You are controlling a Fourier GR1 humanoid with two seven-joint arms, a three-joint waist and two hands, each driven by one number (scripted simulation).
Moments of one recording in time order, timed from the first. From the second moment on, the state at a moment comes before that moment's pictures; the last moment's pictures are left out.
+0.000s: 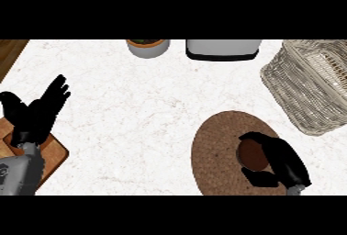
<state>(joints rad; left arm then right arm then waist) -0.22 0.29 0.17 -1.38 0.08 -0.07 0.23 0.05 -0.23 0.20 -1.64 0.80 0.18 0.21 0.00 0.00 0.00</state>
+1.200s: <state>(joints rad) -0.15 0.28 0.19 -1.42 0.06 -0.05 0.22 0.64 -0.78 0.28 -1.86 0.64 0.10 -0.81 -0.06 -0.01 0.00</state>
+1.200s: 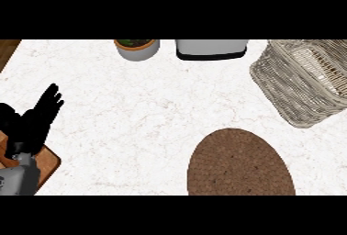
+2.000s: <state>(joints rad) -0.16 0.28 0.19 -1.44 0.06 -0.05 0.24 1.05 -0.96 -0.33 -2.14 -0.13 0.17 -0.99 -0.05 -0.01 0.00</state>
